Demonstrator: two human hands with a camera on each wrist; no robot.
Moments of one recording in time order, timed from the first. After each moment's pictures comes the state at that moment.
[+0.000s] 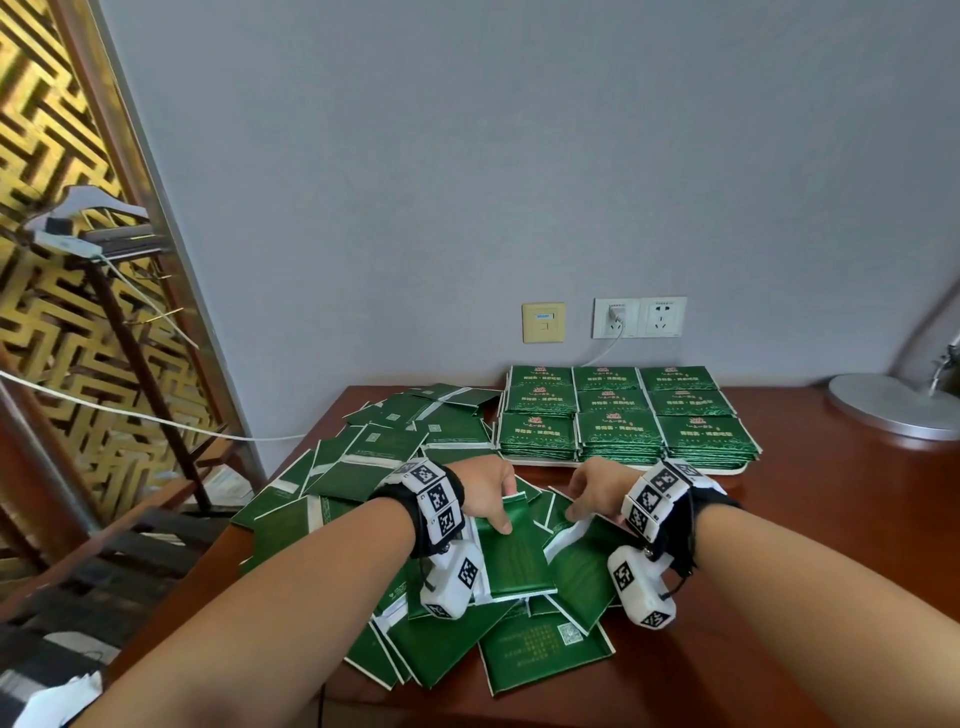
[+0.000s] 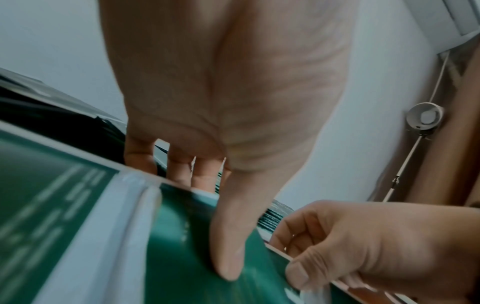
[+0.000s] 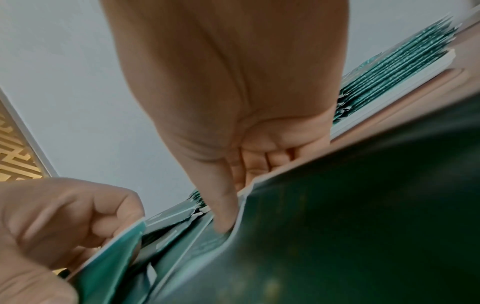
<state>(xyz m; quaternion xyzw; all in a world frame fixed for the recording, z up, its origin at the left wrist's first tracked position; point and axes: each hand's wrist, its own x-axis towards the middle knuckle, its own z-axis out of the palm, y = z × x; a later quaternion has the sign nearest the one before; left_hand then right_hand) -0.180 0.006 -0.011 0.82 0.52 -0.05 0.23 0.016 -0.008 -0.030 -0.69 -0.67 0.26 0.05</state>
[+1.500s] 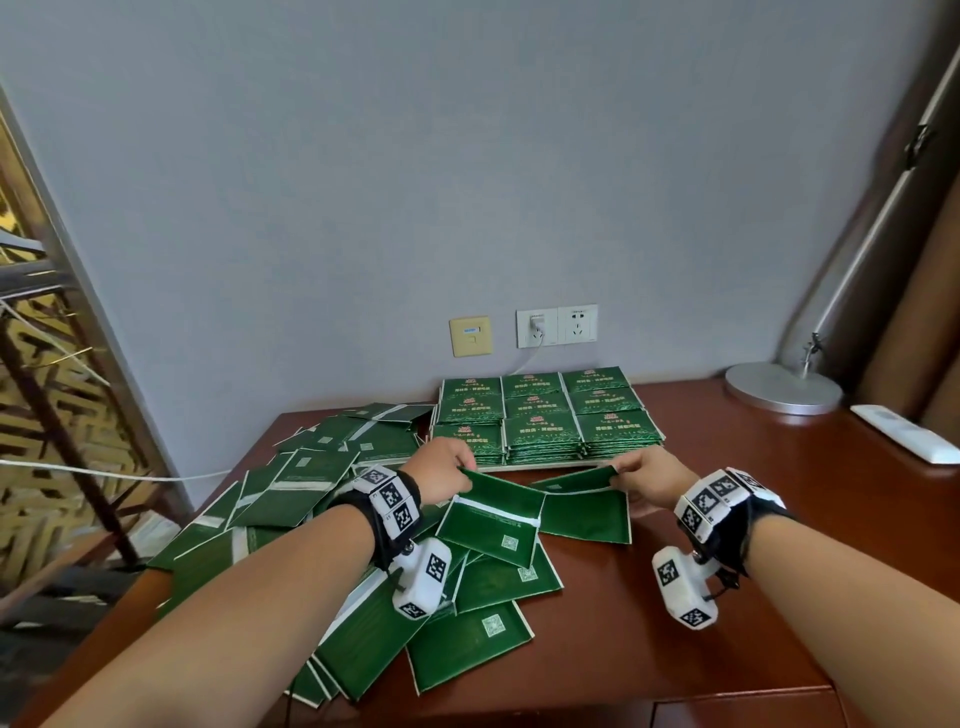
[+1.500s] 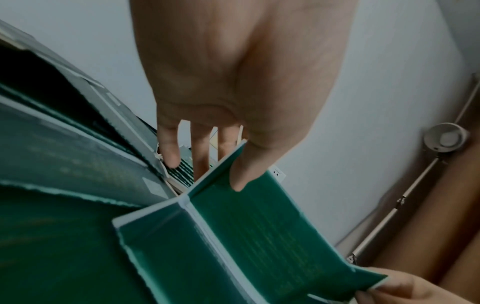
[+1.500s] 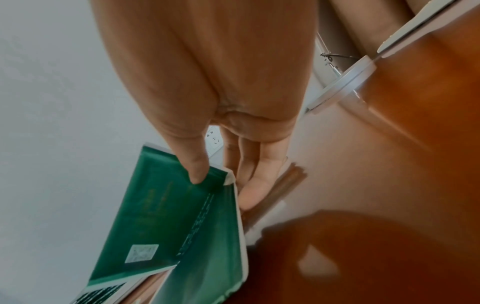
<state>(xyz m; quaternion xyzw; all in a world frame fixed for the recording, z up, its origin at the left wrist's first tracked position) -0.137 0.010 -0.015 0.79 0.54 0.17 0.24 0.162 -0.056 -0.046 -0.67 -0.52 0.39 0.36</state>
